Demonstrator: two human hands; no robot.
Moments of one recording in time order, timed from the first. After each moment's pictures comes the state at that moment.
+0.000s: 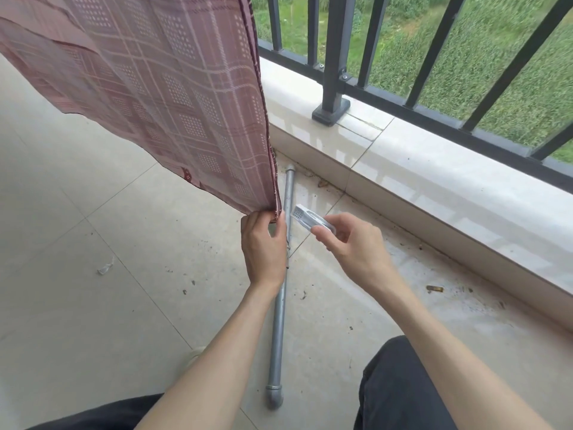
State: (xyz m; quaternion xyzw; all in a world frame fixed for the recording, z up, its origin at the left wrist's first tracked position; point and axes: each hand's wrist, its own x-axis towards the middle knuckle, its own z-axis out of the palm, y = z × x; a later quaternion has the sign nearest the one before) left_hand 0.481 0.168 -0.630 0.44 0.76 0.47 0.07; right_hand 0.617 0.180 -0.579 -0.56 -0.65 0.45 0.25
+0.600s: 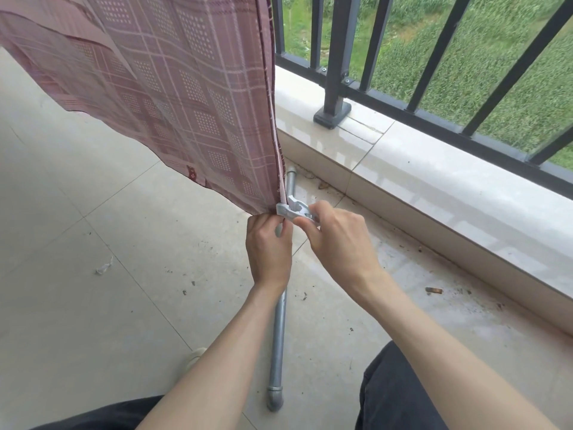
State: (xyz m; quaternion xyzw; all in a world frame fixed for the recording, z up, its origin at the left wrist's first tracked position) left_hand 0.479 0.164 -0.627 0.47 0.76 0.45 0.09; right_hand 0.582 0.182 -0.573 -0.49 -0.81 0.16 0.27
